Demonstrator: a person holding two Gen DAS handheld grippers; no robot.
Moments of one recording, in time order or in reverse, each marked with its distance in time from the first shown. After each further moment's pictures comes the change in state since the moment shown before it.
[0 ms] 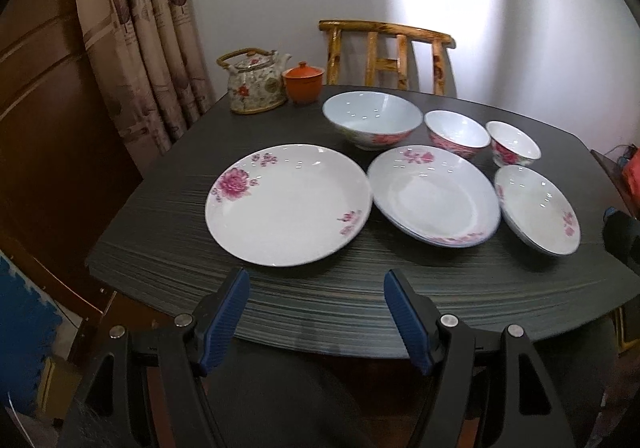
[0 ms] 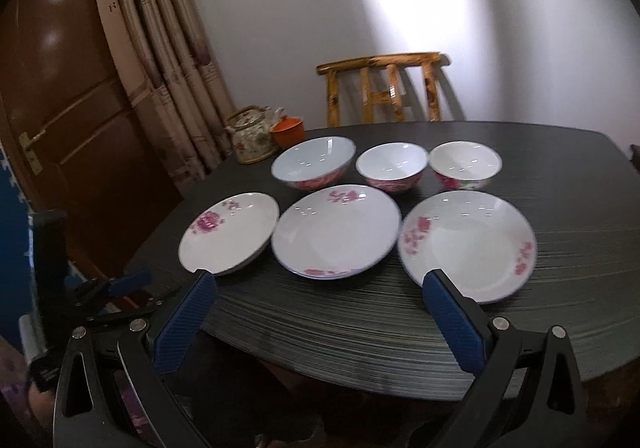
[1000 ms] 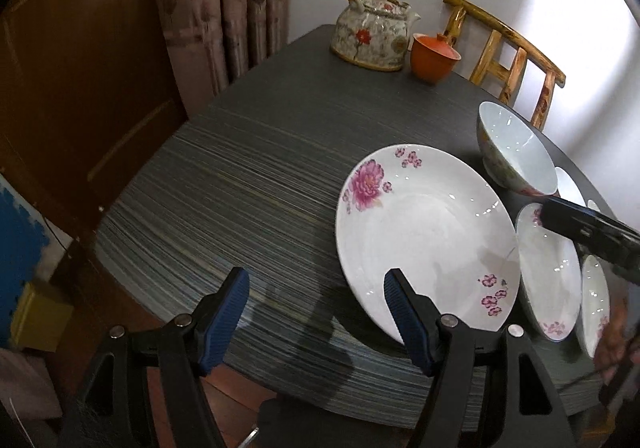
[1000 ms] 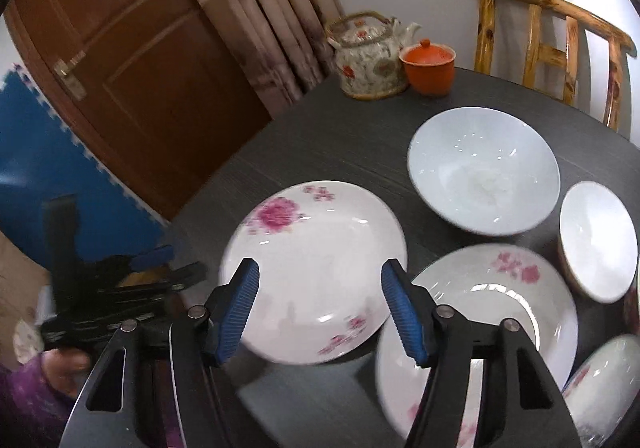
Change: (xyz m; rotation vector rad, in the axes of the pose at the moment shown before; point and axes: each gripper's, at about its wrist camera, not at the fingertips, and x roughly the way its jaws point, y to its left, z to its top) left arm 0.095 0.143 0.041 -0.329 0.220 -0.005; right arm 0.212 0.084 0.094 -0.230 0.406 0.301
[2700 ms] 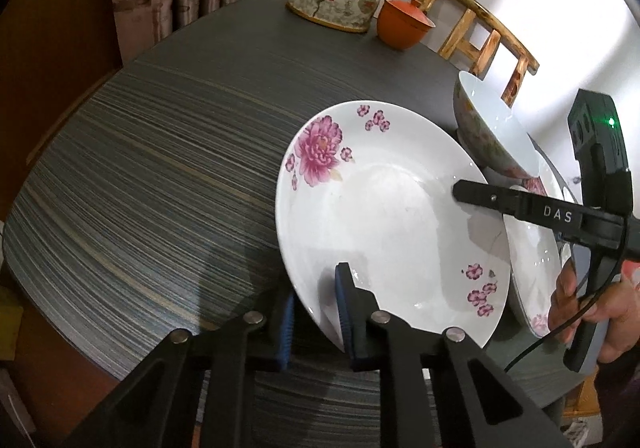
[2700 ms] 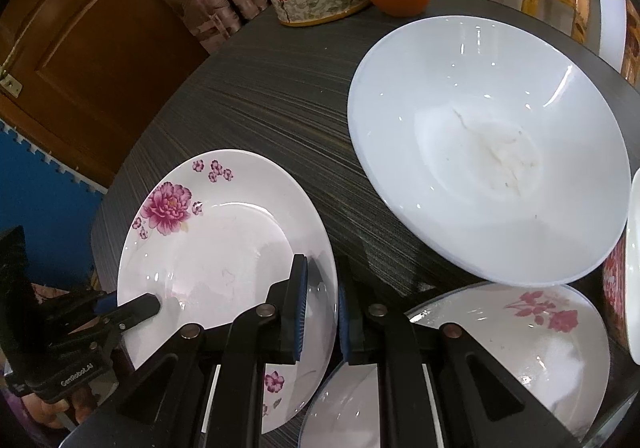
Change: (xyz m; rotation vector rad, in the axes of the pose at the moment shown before) left arm 0.059 0.002 0.005 0.007 0.085 -0.187; right arm 0.091 -0.049 0.014 0.082 0.195 -0.068
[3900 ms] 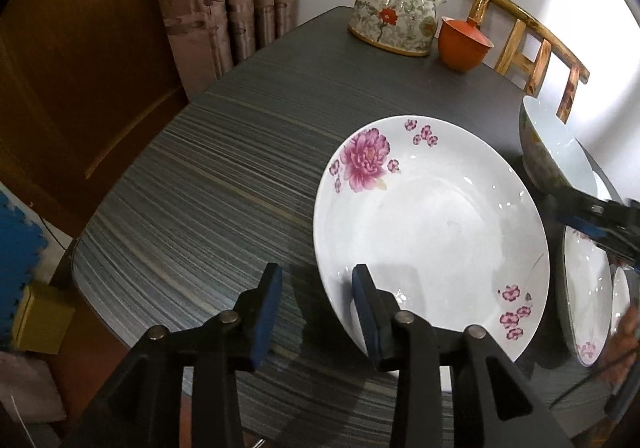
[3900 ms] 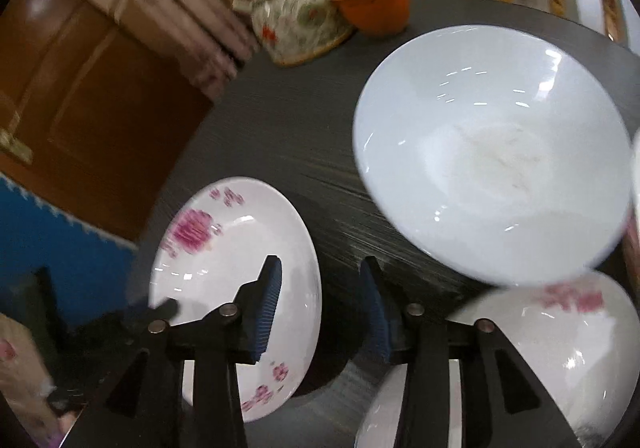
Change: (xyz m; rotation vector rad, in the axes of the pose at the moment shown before) left arm -0.011 0.012 0.015 -0.006 -0.060 0.256; right arm -0.015 -0.008 -0.002 0.179 -0.127 0.113
